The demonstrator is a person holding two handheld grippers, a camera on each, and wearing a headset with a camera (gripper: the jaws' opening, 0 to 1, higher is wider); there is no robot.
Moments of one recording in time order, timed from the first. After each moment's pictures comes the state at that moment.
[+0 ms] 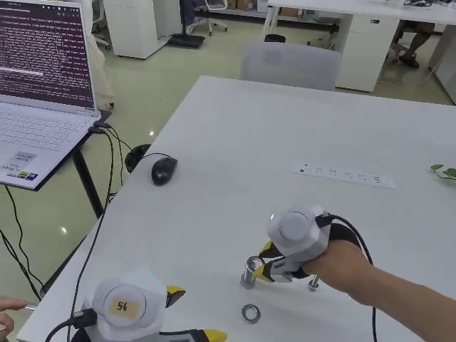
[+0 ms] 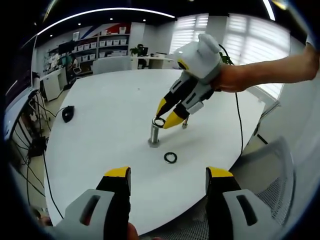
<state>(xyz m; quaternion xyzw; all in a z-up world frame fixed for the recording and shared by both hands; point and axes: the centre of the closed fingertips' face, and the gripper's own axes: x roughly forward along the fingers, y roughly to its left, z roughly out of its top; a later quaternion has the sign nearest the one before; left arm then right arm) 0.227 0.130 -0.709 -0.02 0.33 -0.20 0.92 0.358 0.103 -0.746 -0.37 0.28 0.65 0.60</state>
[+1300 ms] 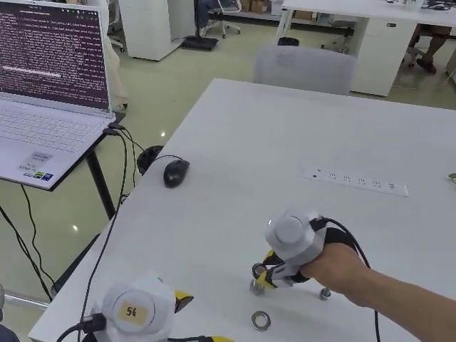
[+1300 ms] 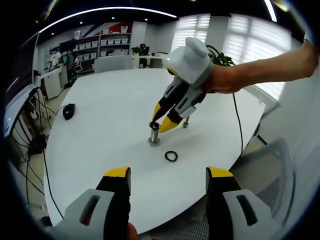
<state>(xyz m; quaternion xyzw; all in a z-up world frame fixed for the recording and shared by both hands) 0.226 0.133 -0.711 -0.03 0.33 -0.20 0.92 0.359 0.111 -0.767 -0.39 0.31 0.64 0.58</state>
